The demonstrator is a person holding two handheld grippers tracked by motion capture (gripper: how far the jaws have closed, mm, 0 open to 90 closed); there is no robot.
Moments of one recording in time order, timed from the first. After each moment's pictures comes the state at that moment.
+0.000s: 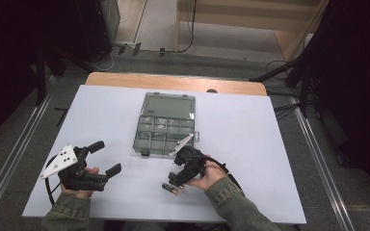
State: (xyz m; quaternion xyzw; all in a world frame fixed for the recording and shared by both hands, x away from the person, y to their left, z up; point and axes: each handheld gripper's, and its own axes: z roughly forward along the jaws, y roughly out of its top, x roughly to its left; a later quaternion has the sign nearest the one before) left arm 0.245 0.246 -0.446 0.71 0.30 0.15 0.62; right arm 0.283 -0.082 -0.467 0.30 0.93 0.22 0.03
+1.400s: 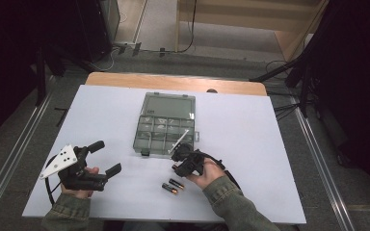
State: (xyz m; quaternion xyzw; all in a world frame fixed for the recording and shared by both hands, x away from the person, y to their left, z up) left arm 0.246 0.246 -0.446 0.71 0.29 0.15 0.62; right arm 0.291 -0.075 -0.466 0.36 0.92 0.15 0.01
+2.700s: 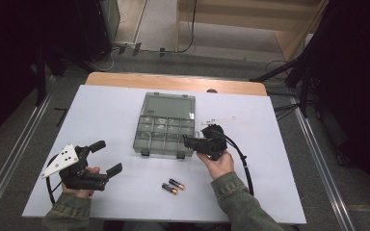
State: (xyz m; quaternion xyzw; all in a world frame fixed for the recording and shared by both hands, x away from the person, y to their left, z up) left arm 0.247 0.244 -0.447 0.72 0.29 0.14 0.62; right arm 0.314 -0.145 -0.450 0.51 0.75 0.41 0.01
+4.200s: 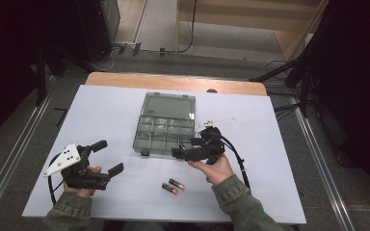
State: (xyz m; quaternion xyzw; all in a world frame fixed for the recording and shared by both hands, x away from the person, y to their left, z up) left arm 0.250 0.241 -0.447 0.72 0.29 0.14 0.62; right arm 0.294 -0.133 -0.428 0.46 0.76 0.46 -0.06
